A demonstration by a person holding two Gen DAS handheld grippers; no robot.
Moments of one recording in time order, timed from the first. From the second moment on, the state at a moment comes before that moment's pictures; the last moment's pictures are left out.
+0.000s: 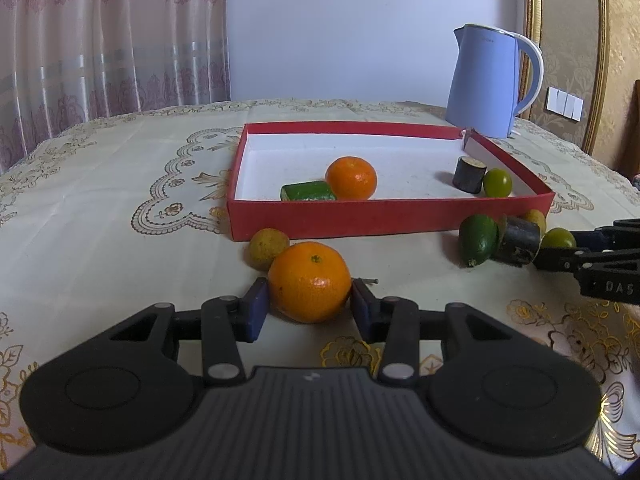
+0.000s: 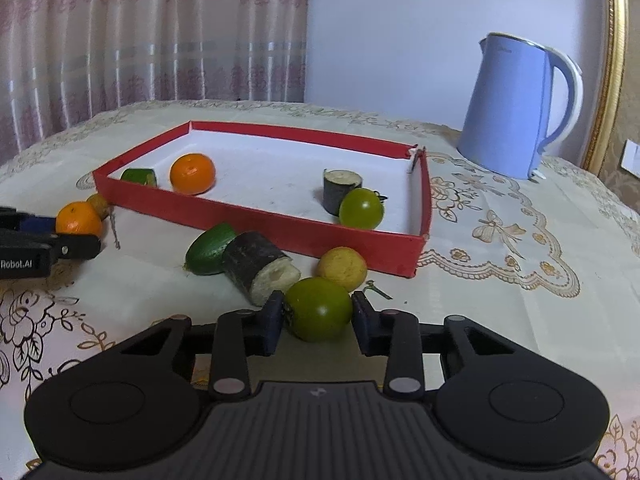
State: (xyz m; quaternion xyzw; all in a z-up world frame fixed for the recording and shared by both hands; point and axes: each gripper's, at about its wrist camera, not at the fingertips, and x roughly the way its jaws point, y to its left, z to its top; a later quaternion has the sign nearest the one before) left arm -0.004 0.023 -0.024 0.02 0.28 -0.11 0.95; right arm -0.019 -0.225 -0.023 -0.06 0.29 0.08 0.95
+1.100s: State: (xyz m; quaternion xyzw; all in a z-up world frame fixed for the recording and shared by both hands) left arm -0.004 0.025 -0.024 0.02 0.28 -0.11 0.95; right arm 0.011 -0.213 0.019 -0.07 0.25 0.08 0.96
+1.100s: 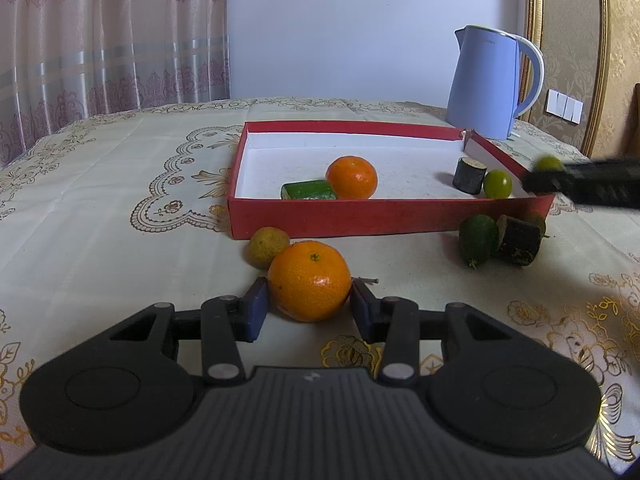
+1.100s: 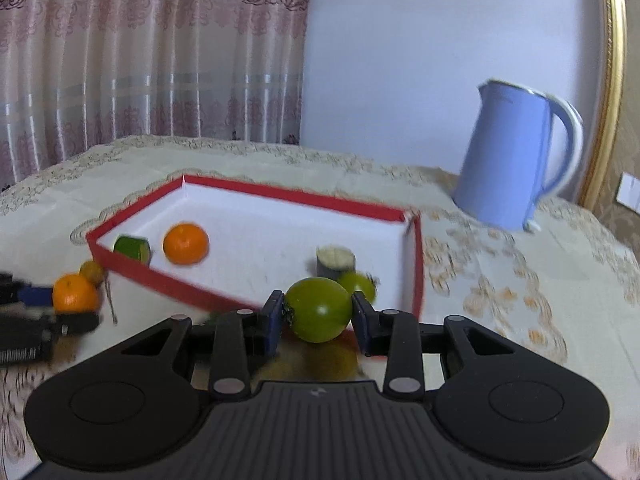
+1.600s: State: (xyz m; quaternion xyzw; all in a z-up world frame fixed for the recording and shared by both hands) left arm -0.004 0.025 -0.024 0.02 0.28 -0.11 0.95; right arm 0.105 -0.169 -0.002 -0.09 0.30 0.08 0.95
